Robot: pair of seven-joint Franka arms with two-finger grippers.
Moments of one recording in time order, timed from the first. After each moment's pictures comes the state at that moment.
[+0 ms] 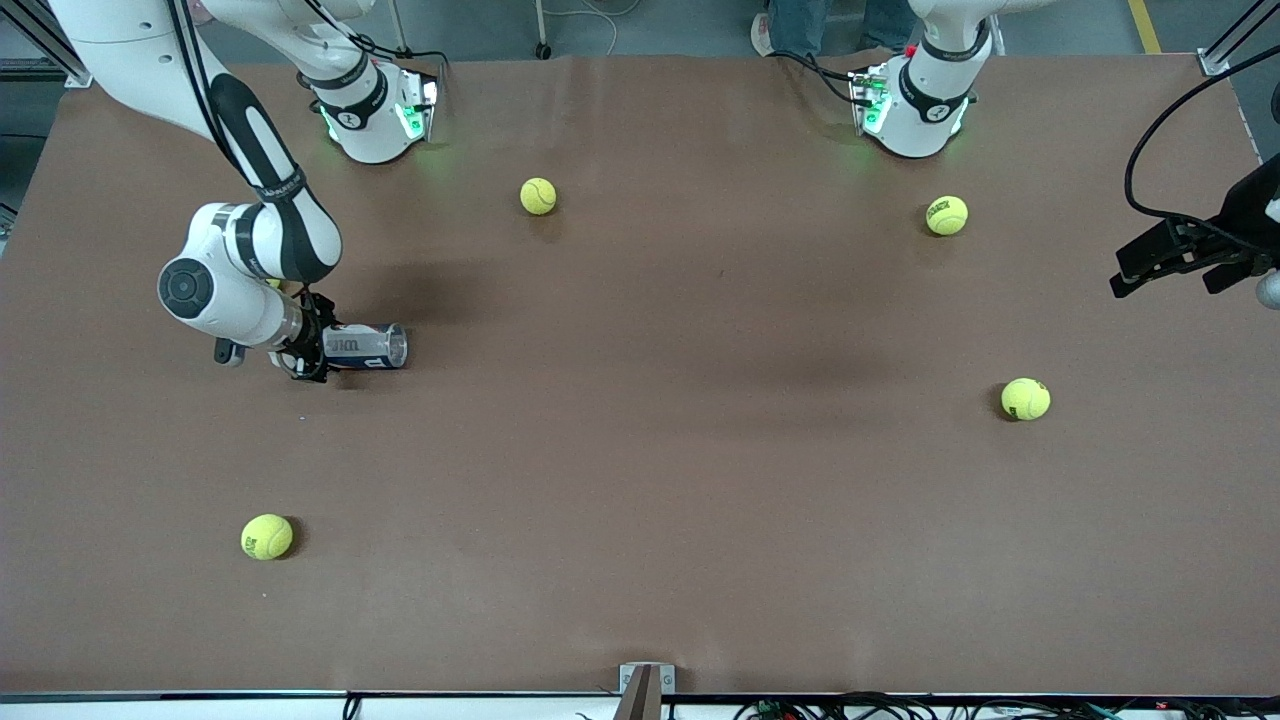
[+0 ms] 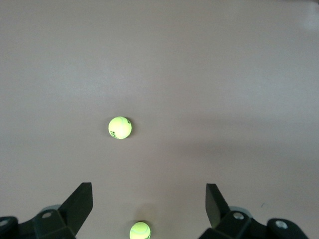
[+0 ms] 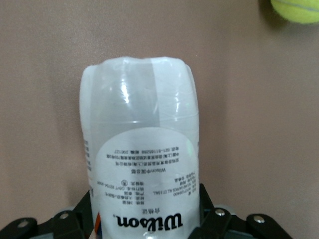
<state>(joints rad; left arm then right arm) 0.15 0.06 -0.18 -1.47 -0.01 1.58 -0.08 0.08 0.30 -0.10 -2.37 0.08 2.51 1.53</state>
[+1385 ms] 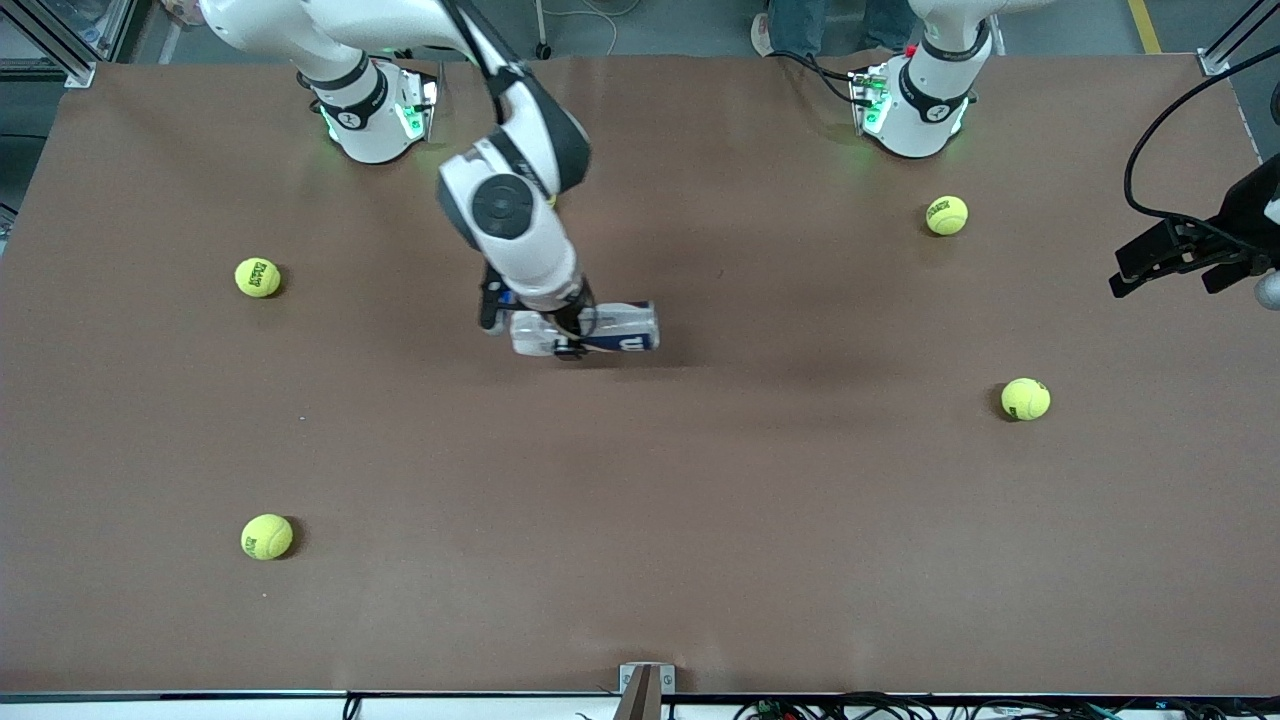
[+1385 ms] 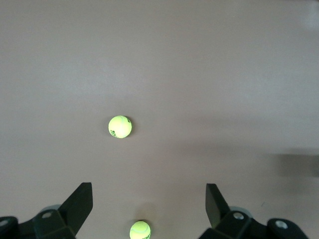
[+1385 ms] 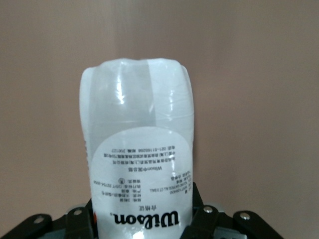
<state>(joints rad) 0.15 0.06 -0.18 -1.47 -0.01 1.57 -0.08 0.80 0.49 -0.07 -1.76 0.14 2.33 2.26</state>
